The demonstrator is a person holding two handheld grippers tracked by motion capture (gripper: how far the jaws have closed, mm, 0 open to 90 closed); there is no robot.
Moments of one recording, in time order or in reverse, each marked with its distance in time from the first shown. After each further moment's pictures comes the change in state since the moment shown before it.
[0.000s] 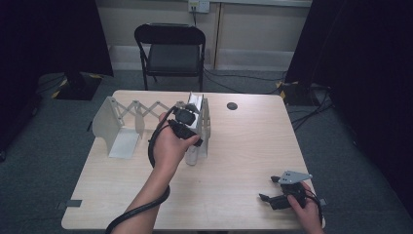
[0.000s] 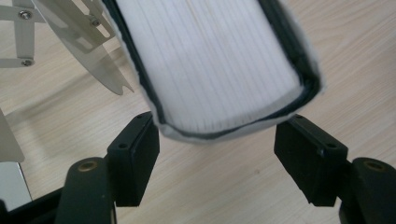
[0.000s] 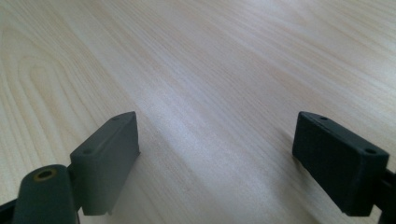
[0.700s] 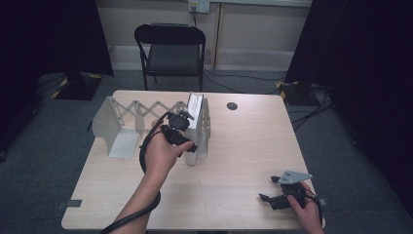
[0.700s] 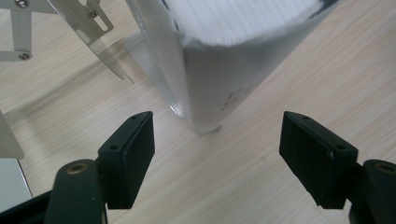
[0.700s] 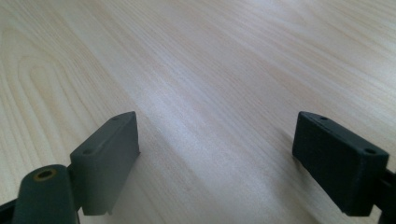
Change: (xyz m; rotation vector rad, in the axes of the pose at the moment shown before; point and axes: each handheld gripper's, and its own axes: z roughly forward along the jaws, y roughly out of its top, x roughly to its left) left arm 0.008 -0.021 -0.003 -0.033 -0.020 0.028; right arm 0.000 0.000 0.000 0.000 0.000 -0.001
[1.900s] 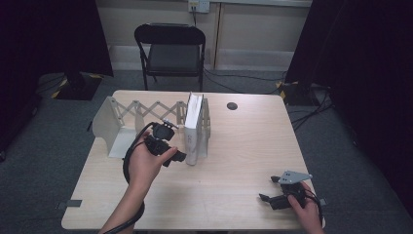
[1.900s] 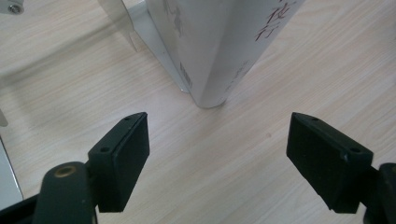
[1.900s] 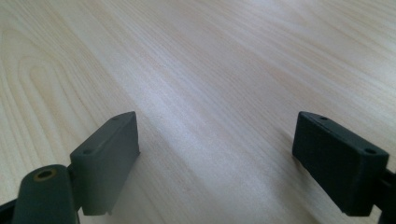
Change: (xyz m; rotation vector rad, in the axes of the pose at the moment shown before) left arm 0.023 -0.044 0.002 -0.033 -0.065 -0.050; right arm 0.000 0.000 0.000 0.001 0.001 0.000
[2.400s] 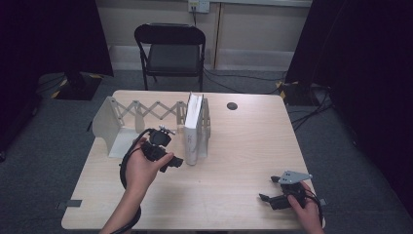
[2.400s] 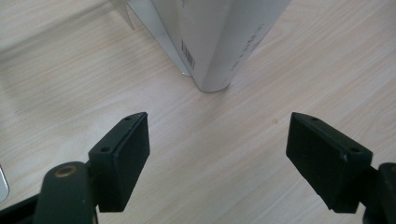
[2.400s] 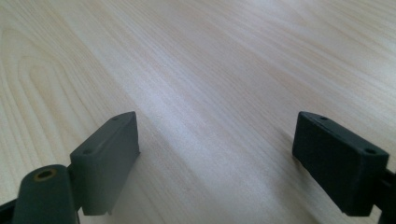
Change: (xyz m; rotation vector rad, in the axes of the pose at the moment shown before) left arm 0.008 -0.018 0.010 0.003 -0.016 -0.008; right arm 0.000 0.000 0.000 0.000 0.000 0.000
